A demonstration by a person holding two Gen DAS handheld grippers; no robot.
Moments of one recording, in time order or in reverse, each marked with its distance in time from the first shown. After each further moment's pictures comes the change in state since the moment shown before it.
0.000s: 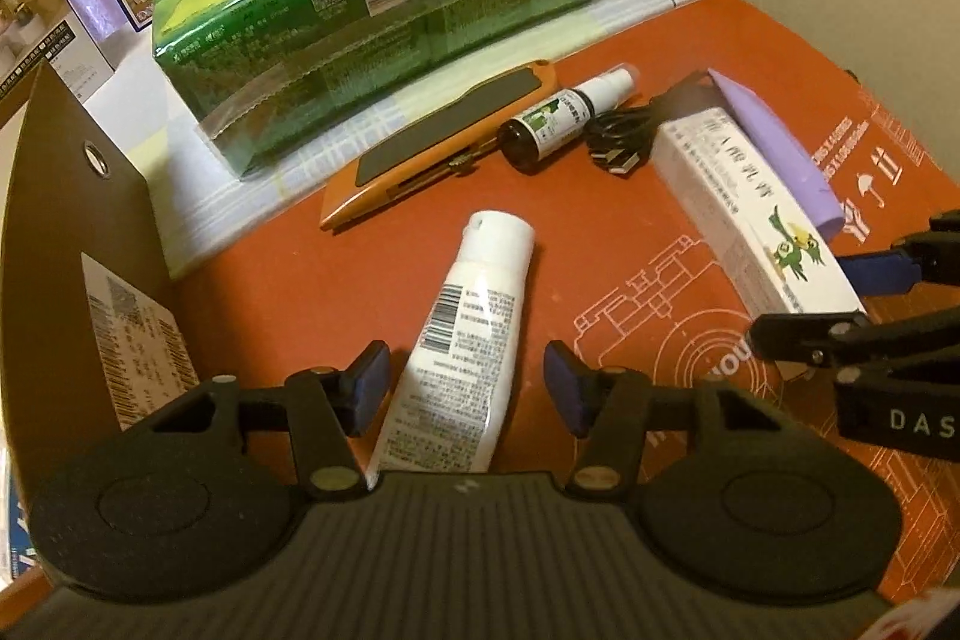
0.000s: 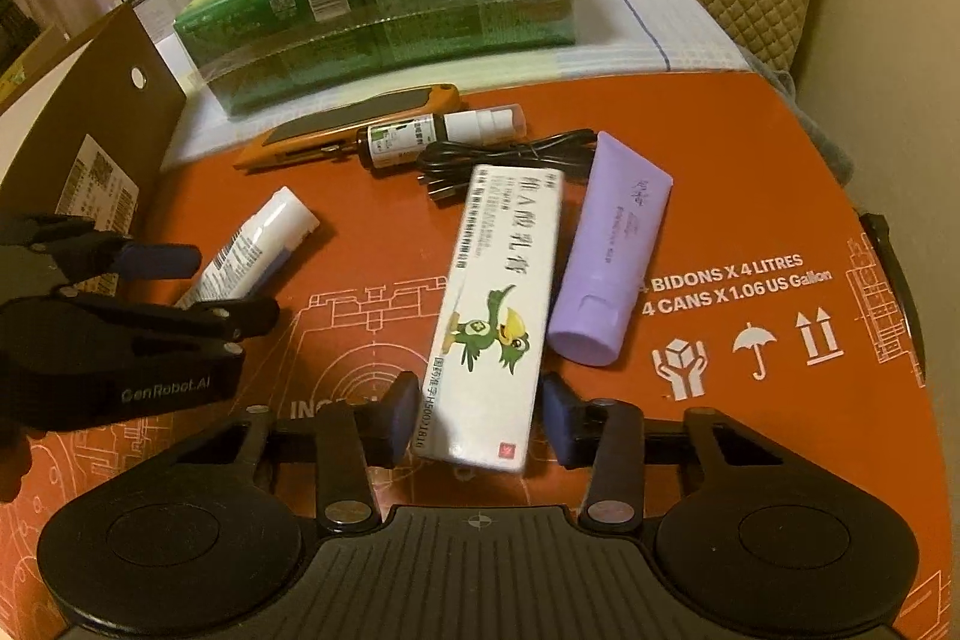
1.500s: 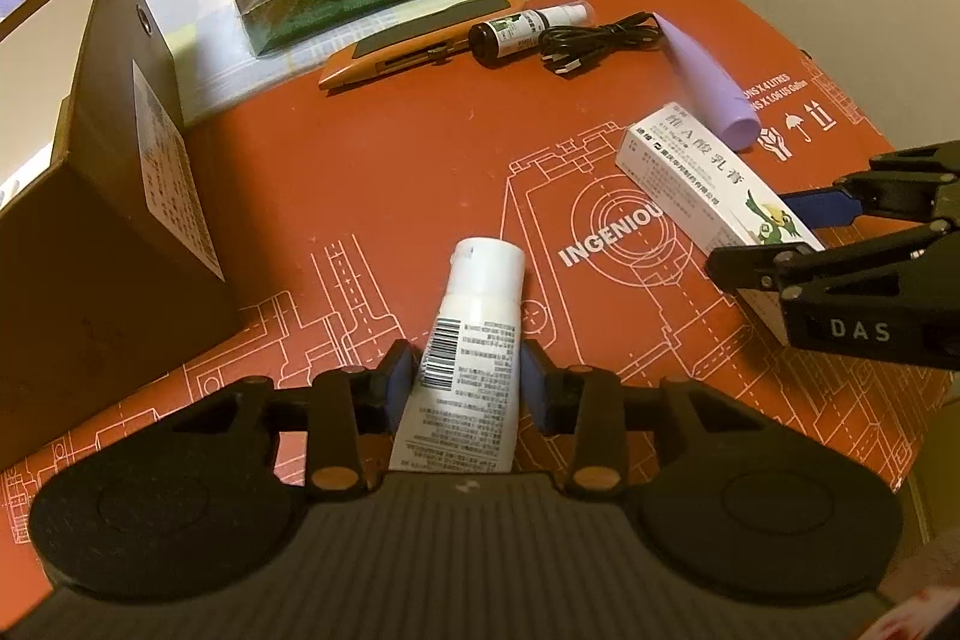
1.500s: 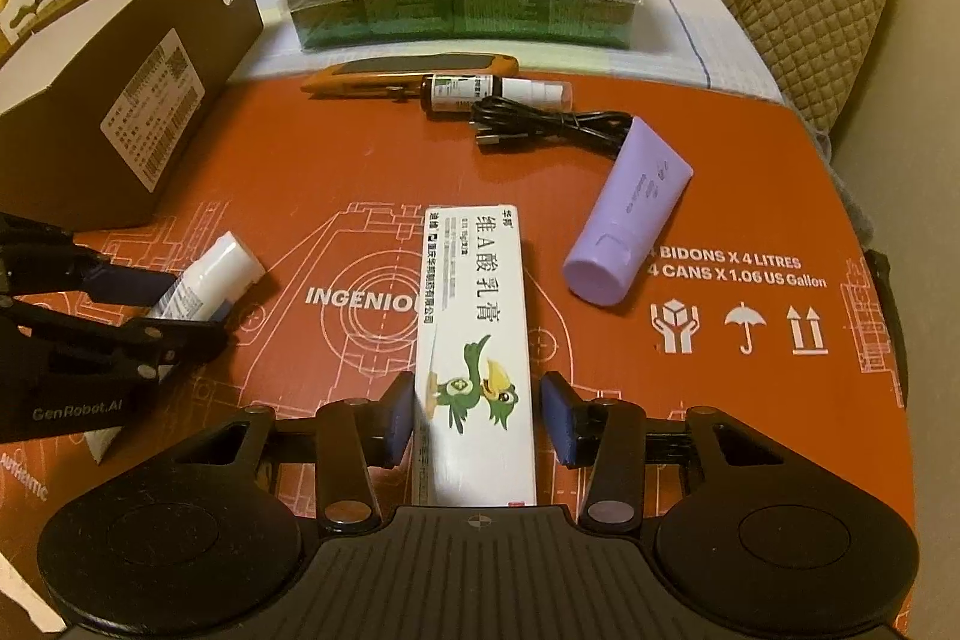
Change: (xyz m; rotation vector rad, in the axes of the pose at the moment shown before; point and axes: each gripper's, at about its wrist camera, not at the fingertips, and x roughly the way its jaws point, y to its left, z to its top) left arm -0.045 -0.021 -0.065 -0.124 0.029 -0.029; right arm -0.016 0.003 -0.038 -0.213 -0.021 0.022
